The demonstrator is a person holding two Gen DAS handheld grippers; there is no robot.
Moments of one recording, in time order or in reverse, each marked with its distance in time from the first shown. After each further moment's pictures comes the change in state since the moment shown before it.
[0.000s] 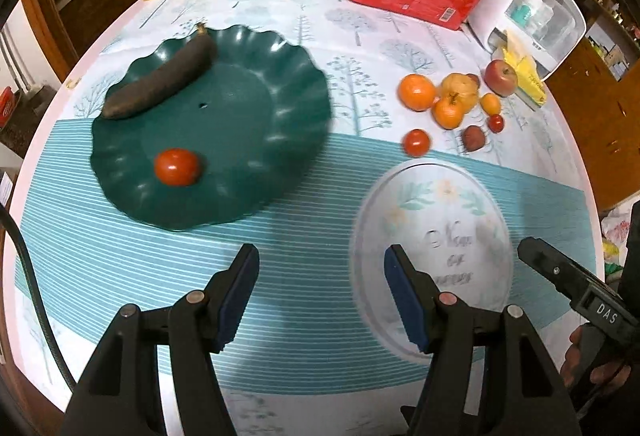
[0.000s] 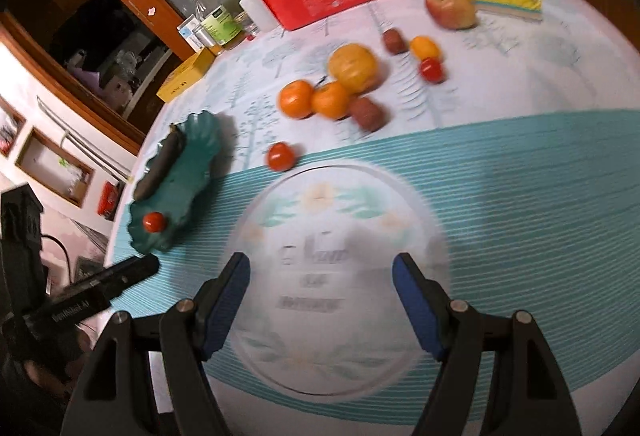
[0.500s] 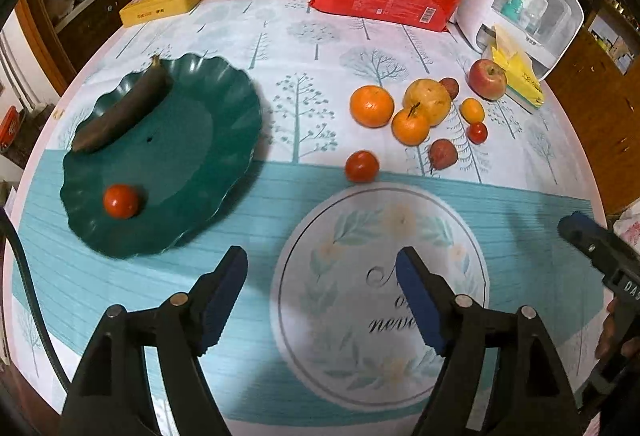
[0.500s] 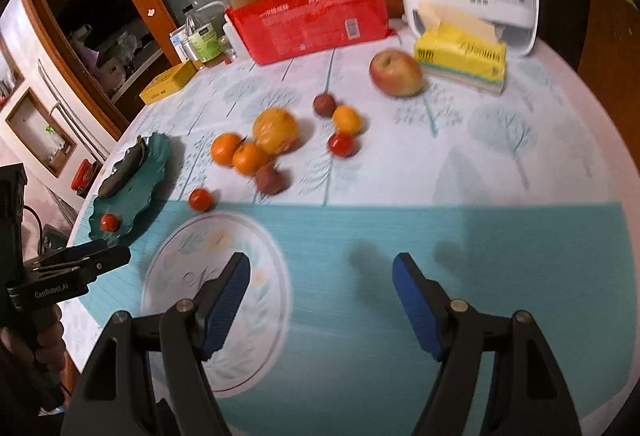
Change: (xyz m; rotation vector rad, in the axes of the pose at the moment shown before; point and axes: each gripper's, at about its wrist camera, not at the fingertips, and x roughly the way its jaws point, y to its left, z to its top) left arm 0.016 -0.071 0.021 0.032 -0.036 0.060; right arm -0.042 -0.073 0.054 -0.176 -0.069 -0.094
